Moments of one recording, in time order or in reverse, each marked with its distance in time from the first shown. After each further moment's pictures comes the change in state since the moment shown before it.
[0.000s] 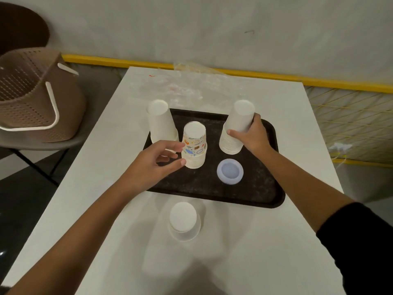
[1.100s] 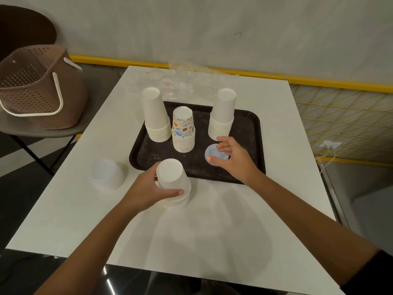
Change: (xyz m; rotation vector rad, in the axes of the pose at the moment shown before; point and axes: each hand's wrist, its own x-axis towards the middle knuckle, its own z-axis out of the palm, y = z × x) left_hand -0.078 -0.019 0.062 -0.019 0.016 -0.228; right_hand -0.133 0.006 -0.021 0.036 -0.288 -0.086
